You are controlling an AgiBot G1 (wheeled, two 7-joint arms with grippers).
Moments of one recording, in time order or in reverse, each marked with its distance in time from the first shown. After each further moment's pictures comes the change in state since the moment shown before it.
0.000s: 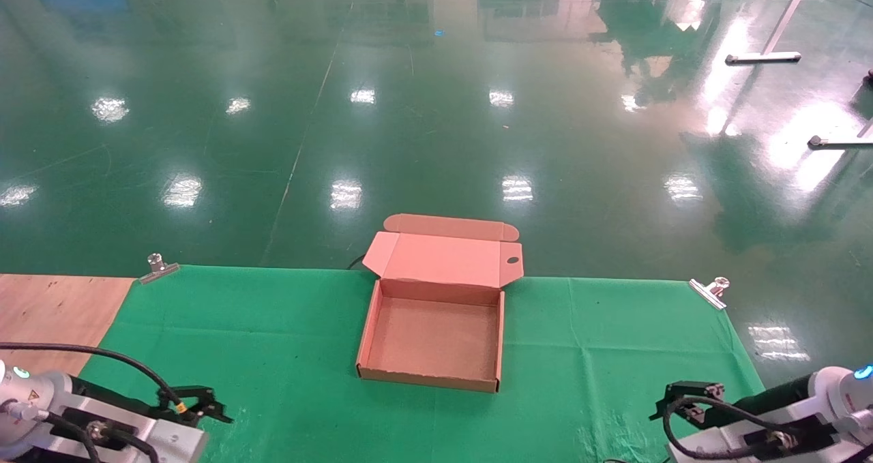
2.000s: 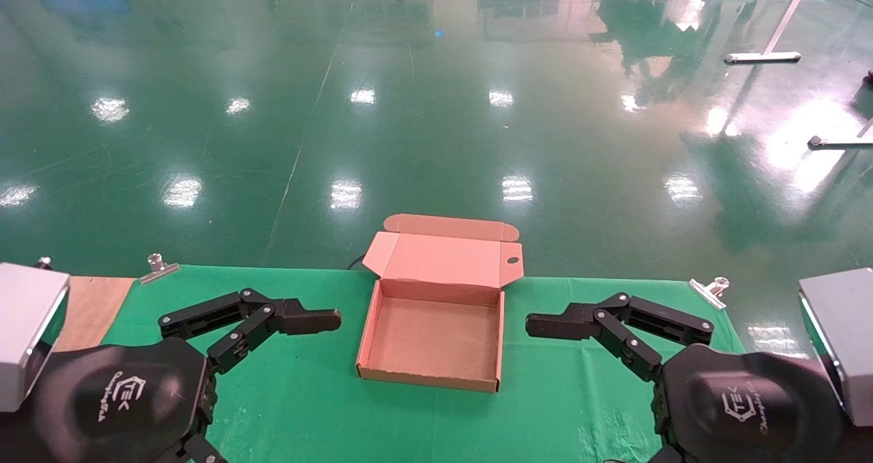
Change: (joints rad) left arm 0.379 -0.175 -0.464 -0.324 -1.075 0.002 -0.399; right arm -0.414 0.132 0.526 0.046 1.077 0.016 0.230
